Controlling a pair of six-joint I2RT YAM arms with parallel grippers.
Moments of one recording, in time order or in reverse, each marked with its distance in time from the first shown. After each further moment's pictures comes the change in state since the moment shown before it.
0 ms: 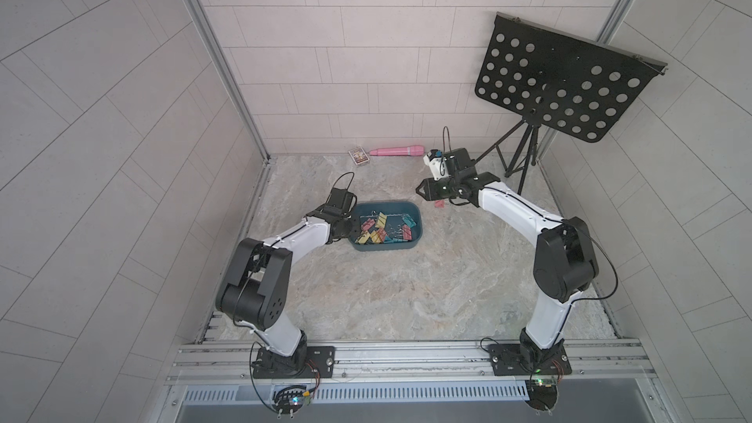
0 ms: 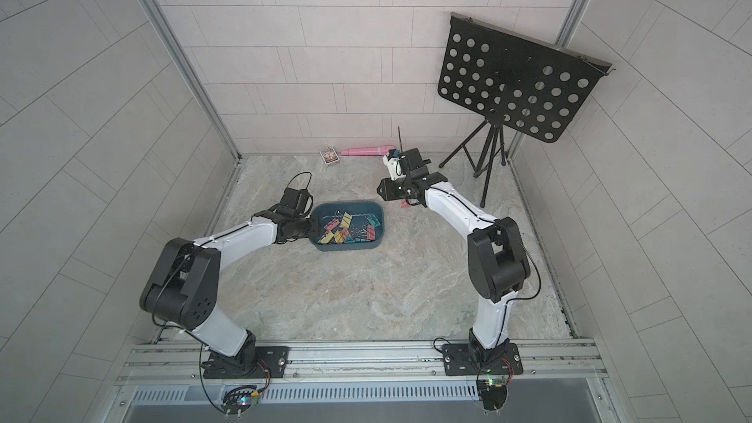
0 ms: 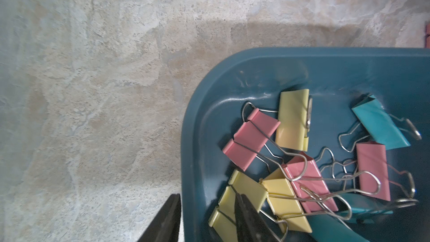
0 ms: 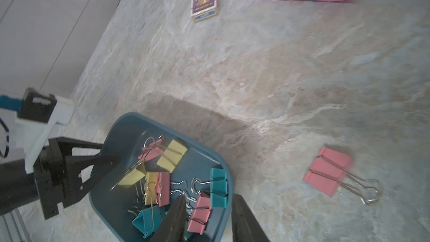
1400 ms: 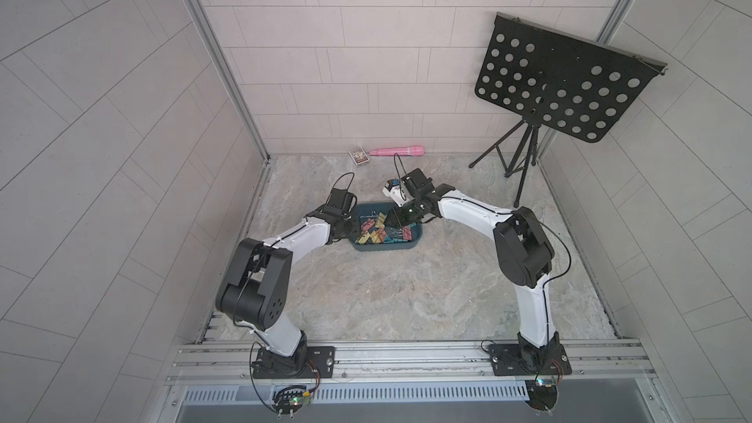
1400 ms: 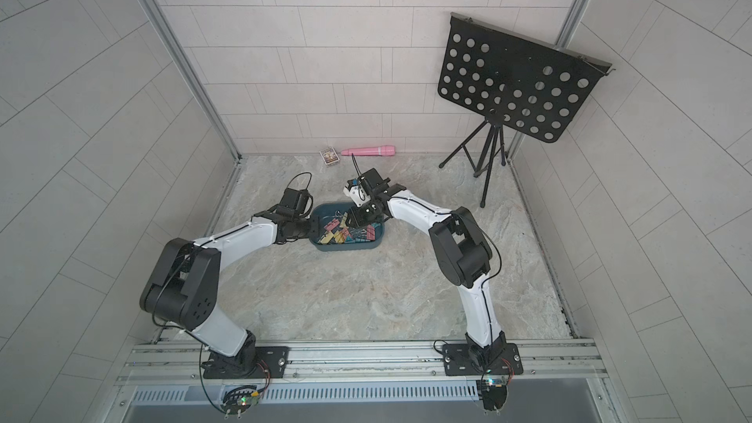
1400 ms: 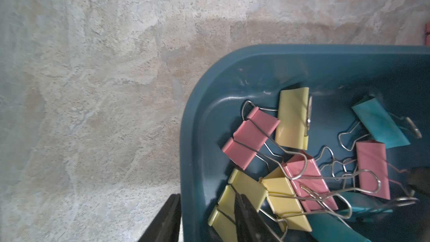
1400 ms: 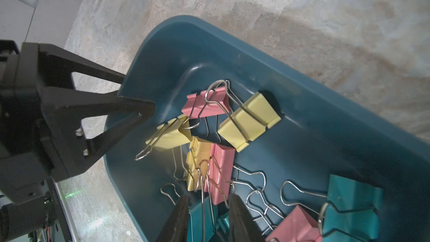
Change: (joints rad) left arm 0.000 0.000 -0.005 0.000 0.005 0.000; right arm 0.168 0.237 0.098 -0.071 -0.138 -0.031
